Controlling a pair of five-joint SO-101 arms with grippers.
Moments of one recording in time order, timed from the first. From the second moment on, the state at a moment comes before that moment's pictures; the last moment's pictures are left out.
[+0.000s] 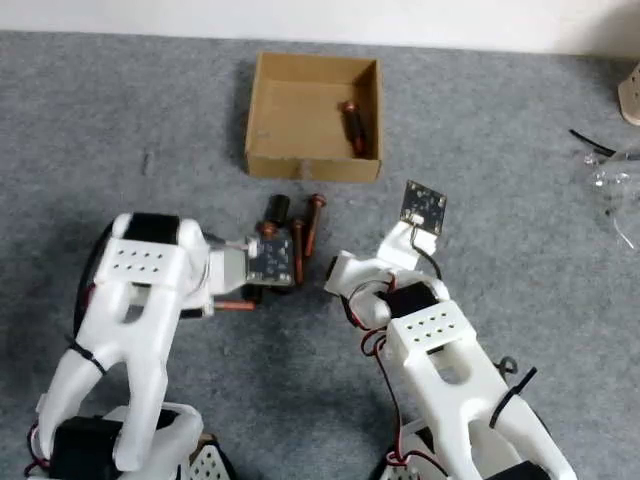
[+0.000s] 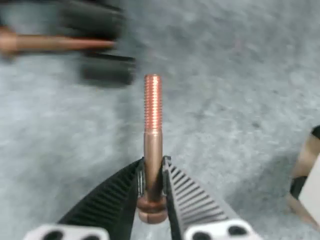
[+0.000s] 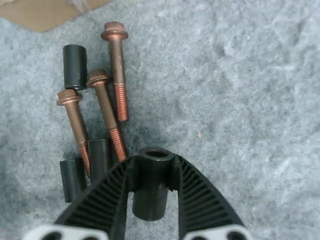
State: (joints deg) left arm -1.5 -23.3 40.7 79.8 -75.8; right arm -27.6 -34.3 58.3 38.5 -38.5
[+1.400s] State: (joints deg) left arm -6.7 12.8 12.9 78.7 -75.8; right arm -27.6 -33.8 58.3 31.3 -35.5
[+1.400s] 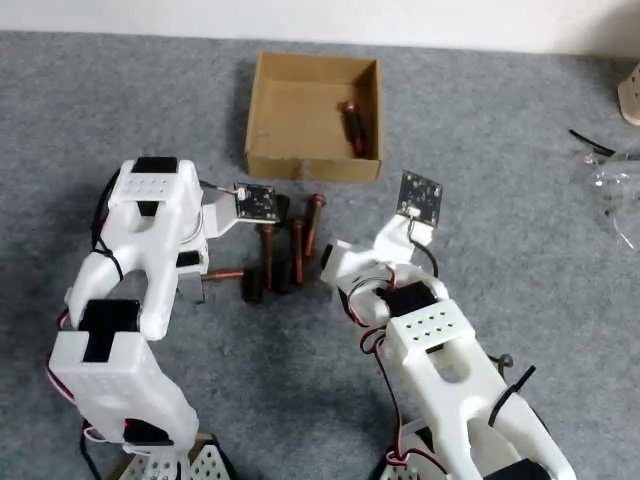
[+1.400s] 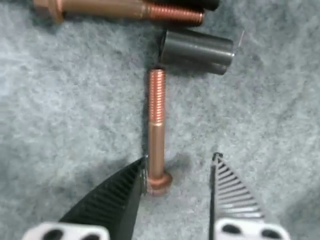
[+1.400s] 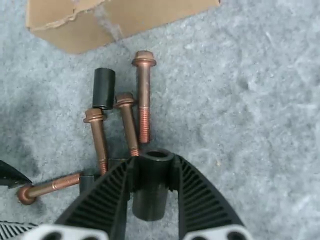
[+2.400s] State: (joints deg) left arm -6.3 13.0 8.0 86.9 49.4; right arm -27.6 -33.8 58.3 31.3 -35.5
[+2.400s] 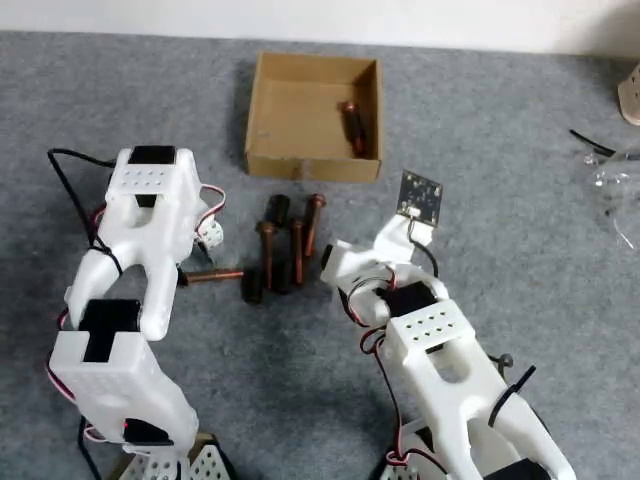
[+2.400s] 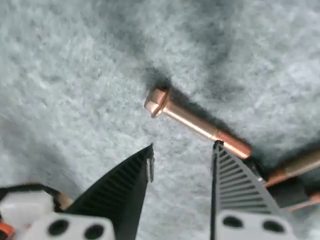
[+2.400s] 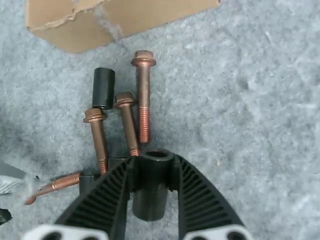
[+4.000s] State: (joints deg) left arm -2.4 30.1 2.7 79.9 57.9; right arm -27.6 -33.8 58.3 31.3 -35.2
